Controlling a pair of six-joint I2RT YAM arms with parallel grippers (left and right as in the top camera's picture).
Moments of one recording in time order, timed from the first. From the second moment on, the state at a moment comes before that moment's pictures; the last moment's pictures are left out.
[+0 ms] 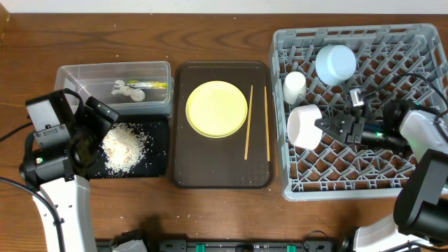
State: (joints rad) left arm 0.33 1.10 1.10 -0.91 0.07 -0.66; right arm -0.34 1.76 1.05 -1.21 -1.39 -0.67
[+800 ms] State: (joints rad) left arm 0.33 1.10 1.10 -0.91 0.07 -0.66; right arm -0.40 1.68 1.27 -0.92 -1.09 -0.06
